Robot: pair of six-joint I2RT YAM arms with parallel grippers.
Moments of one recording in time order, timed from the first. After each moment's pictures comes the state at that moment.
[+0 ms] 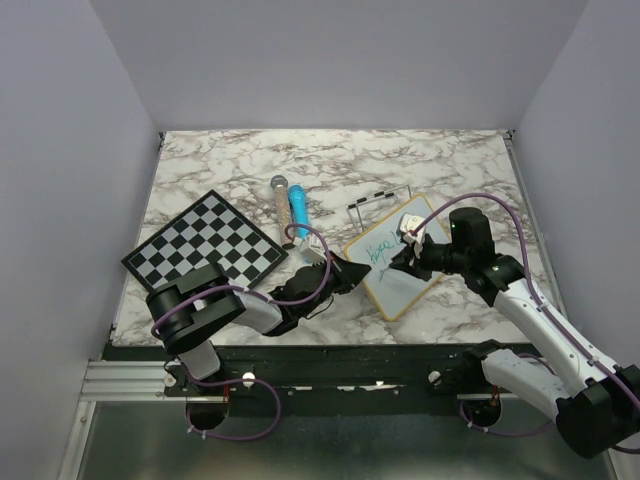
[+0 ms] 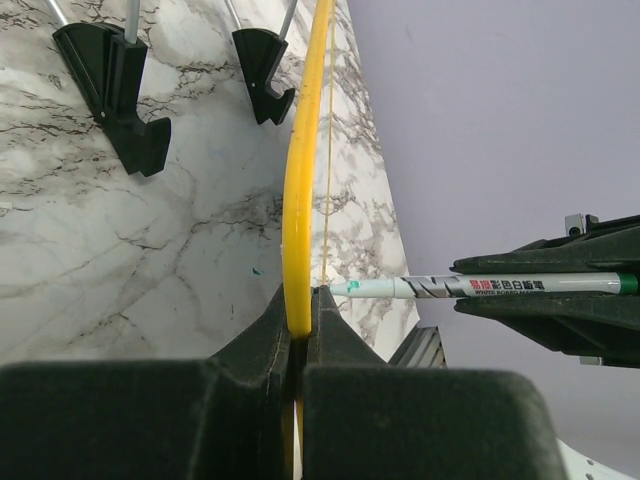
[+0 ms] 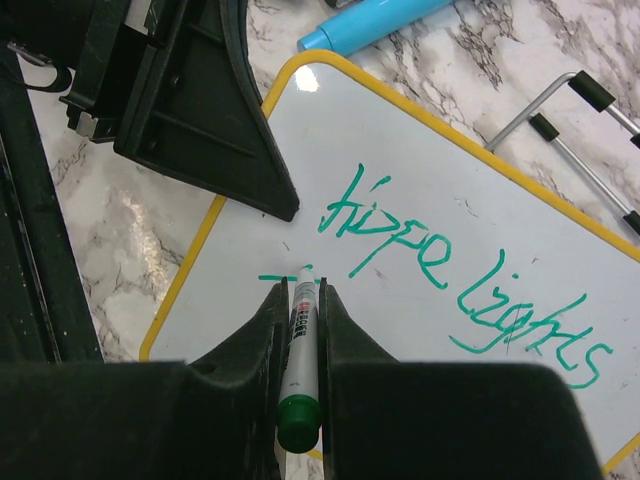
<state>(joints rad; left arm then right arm) -1.03 1.66 0.46 1.07 -0.27 -1.13 0.39 0.95 0.72 -0.40 -0.65 -0.56</state>
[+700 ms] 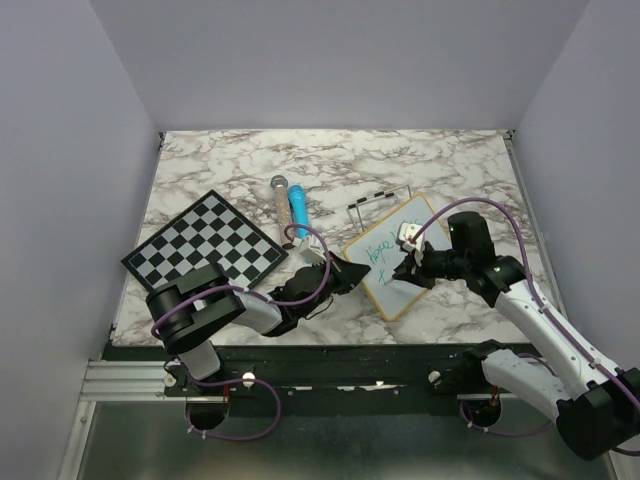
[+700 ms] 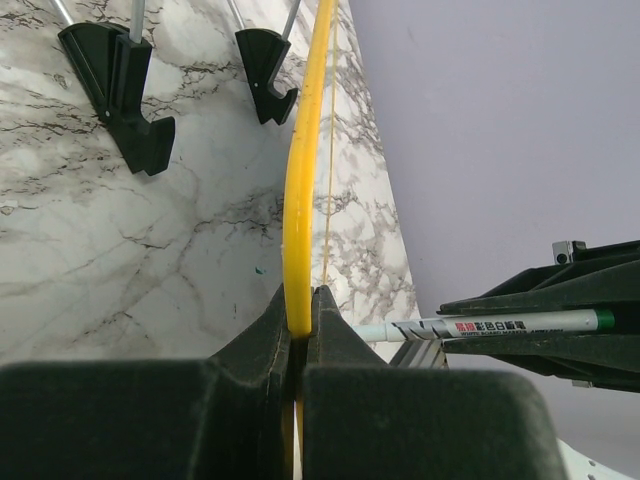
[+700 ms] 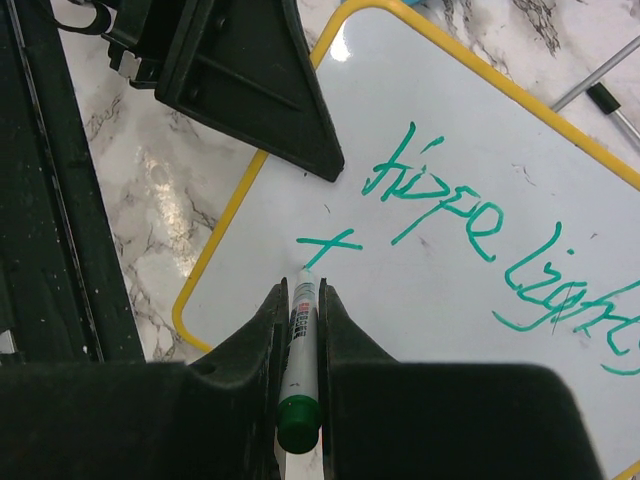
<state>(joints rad) -1.03 1.66 0.46 1.07 -0.27 -1.13 0.39 0.94 0.72 -0.52 -0.67 -0.63</state>
